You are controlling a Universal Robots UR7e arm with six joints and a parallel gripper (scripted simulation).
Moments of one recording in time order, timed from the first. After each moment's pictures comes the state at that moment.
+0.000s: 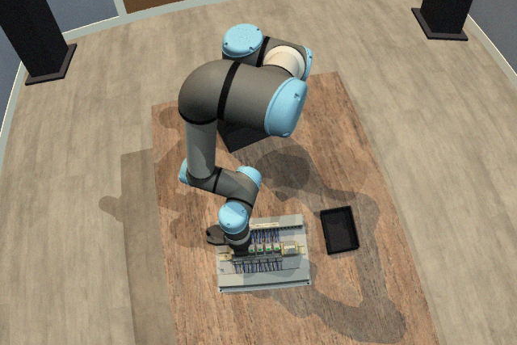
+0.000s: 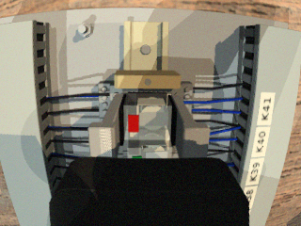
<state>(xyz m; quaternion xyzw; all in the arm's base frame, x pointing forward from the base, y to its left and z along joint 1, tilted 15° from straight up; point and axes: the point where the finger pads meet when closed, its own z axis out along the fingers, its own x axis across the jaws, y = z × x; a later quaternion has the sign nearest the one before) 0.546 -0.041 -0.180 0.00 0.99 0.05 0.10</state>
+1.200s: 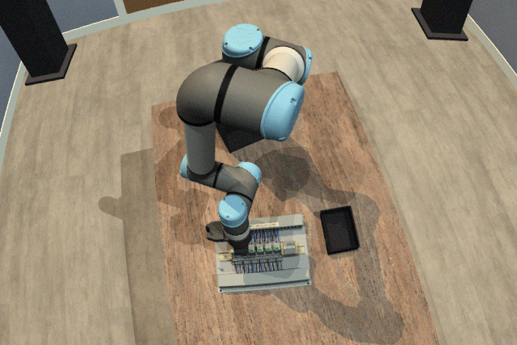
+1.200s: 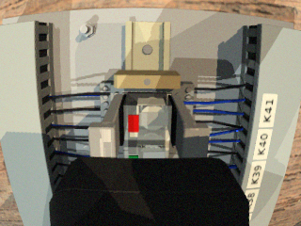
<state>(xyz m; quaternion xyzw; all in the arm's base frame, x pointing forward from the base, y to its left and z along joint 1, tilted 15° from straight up) 0.545 -0.041 -0.180 0.00 0.99 0.05 0.13</state>
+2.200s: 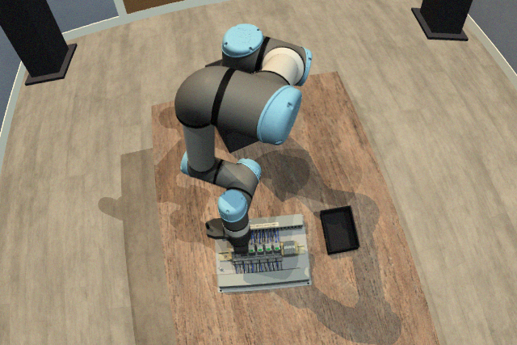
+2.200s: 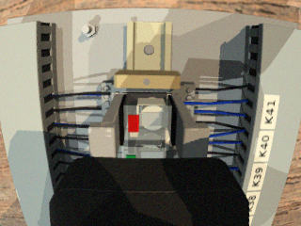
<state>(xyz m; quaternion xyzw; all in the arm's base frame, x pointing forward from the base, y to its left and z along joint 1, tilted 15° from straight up) 0.543 -0.041 -0.180 0.00 0.99 0.05 0.15</state>
